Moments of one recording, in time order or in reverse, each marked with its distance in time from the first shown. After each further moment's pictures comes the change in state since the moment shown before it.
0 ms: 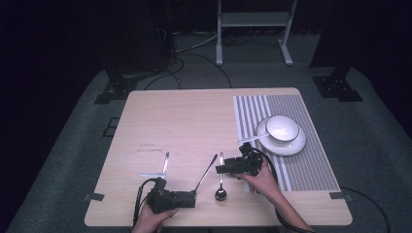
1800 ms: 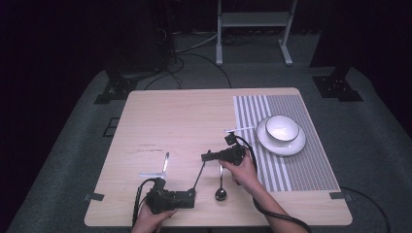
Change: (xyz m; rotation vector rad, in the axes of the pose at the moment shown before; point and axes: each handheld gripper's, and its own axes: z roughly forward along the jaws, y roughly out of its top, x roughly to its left) left arm -0.002 0.000 -0.003 -0.007 0.000 0.018; right arm 0.004 0.034 0.038 -0.036 0.161 0.159
